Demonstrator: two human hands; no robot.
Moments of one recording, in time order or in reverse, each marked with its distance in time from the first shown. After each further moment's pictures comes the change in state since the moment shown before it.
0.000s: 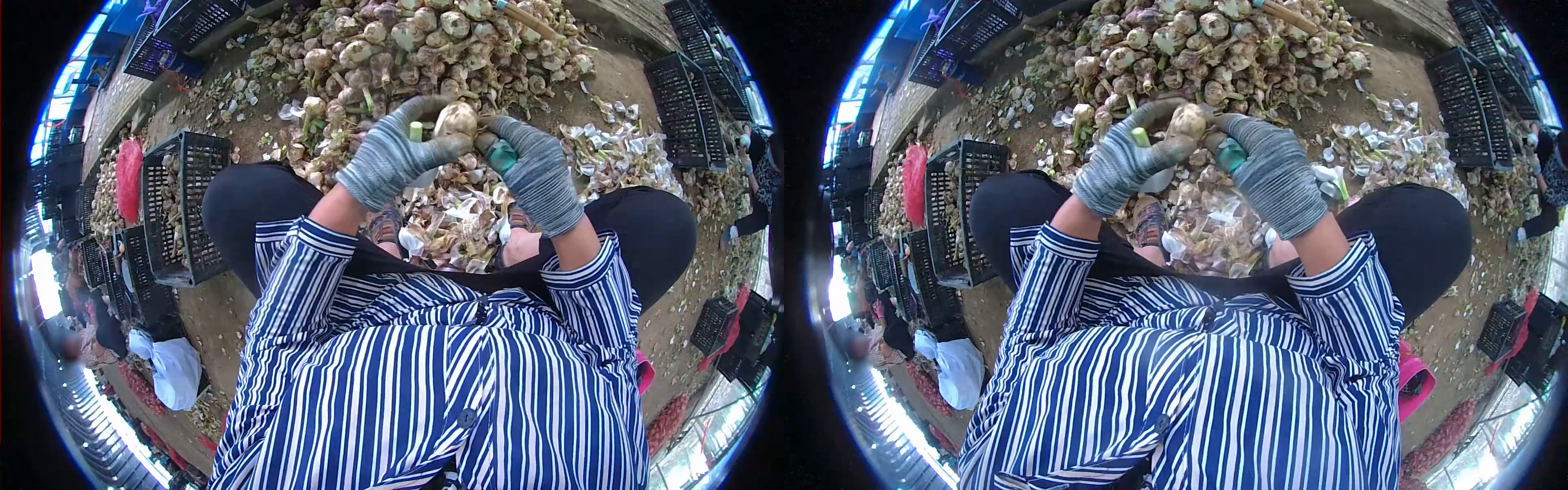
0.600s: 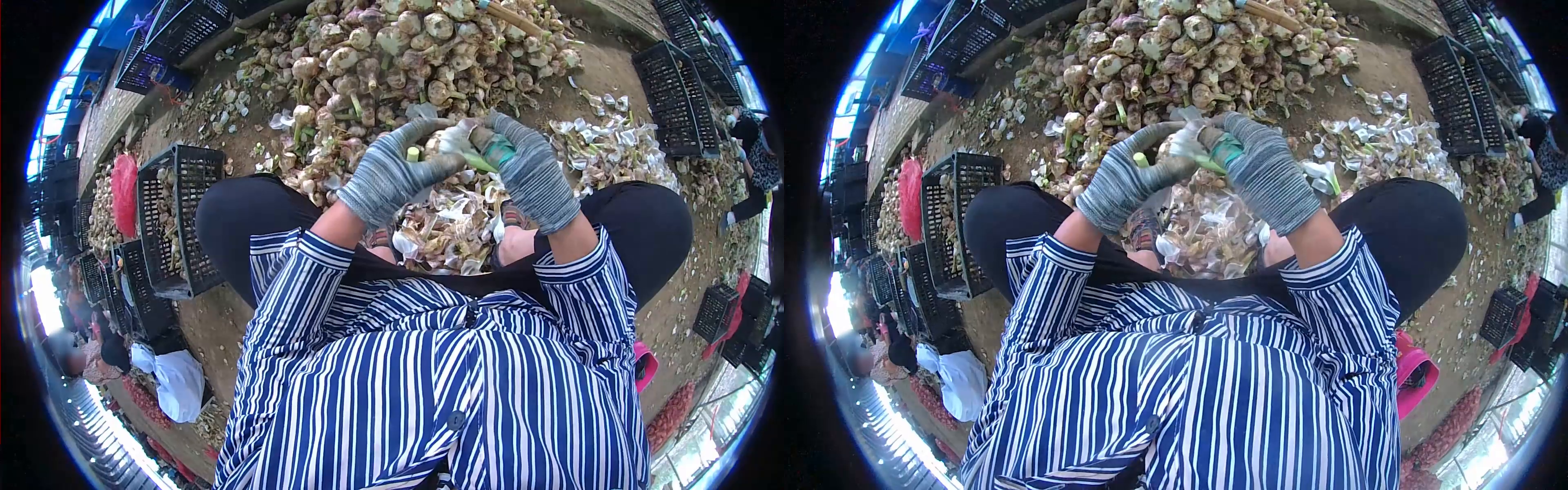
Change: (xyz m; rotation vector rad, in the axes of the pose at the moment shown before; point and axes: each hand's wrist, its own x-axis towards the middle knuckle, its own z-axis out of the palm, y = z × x) left_hand -0.007 0.004 0.011 0.130 -0.125 -0.122; right_hand -0.003 0.011 -0.004 0.090 0.013 -0.090
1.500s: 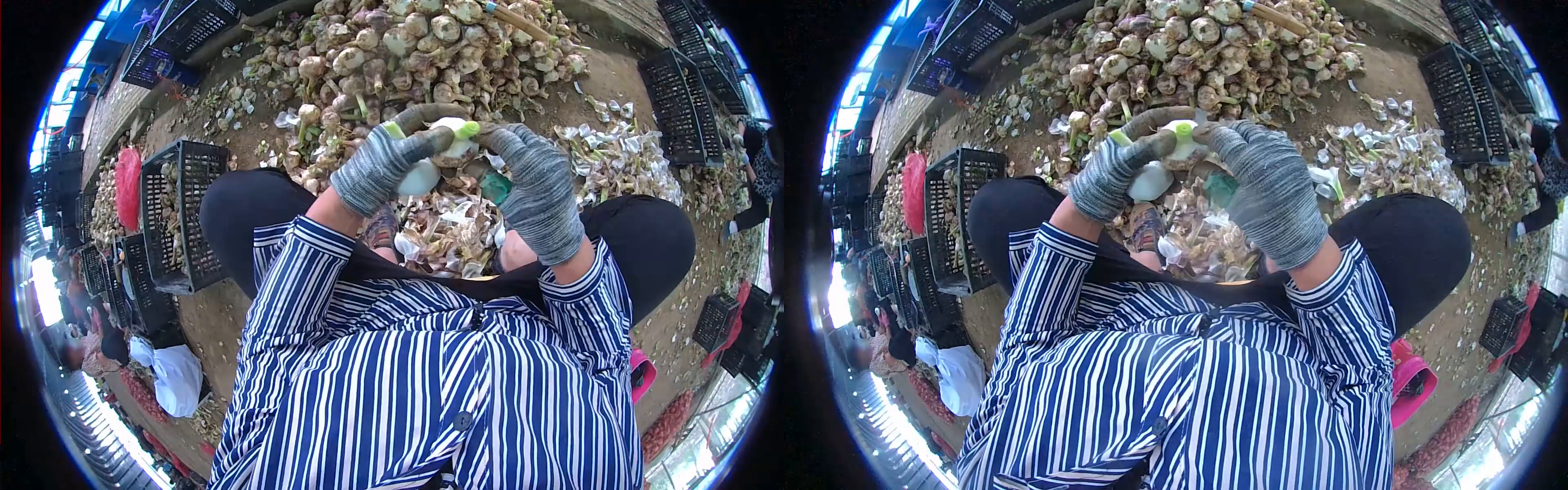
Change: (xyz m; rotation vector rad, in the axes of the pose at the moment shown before) left_hand 0.009 0.006 -0.011 -0.449 -0.068 -0.044; right_hand -0.009 -0.021 -0.007 -0.367 0.117 -0.422
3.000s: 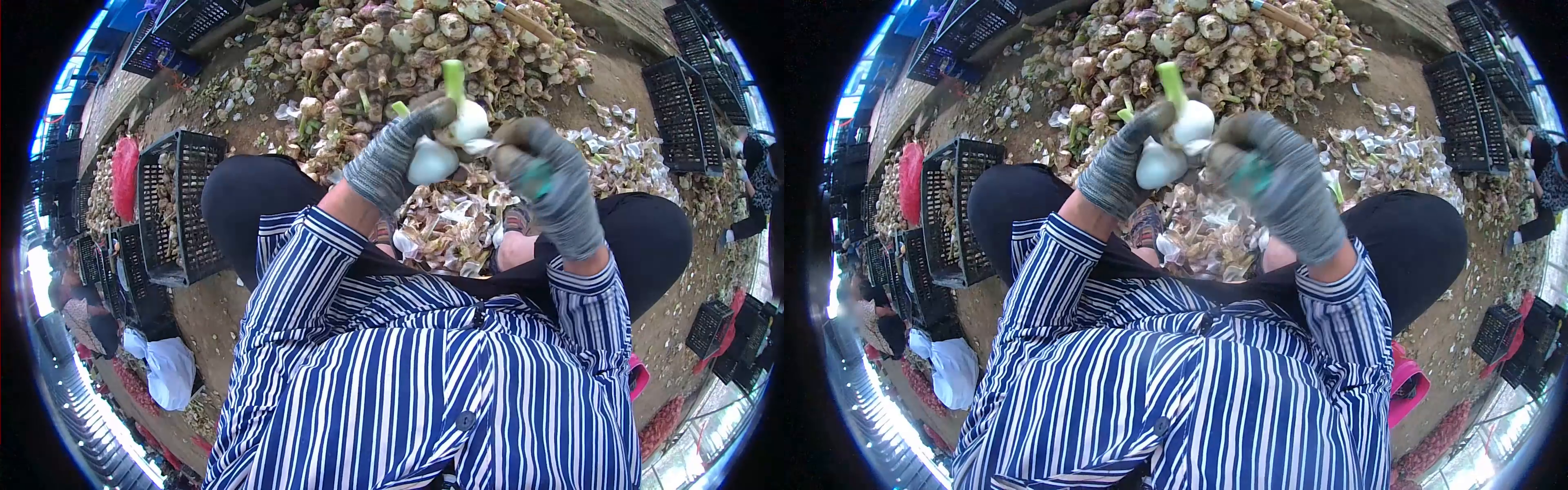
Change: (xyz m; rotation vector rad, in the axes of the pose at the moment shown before) left_hand 0.007 -0.009 0.004 -0.536 0.085 -0.061; right_hand 0.007 -0.014 -0.015 0.716 -0.099 0.485
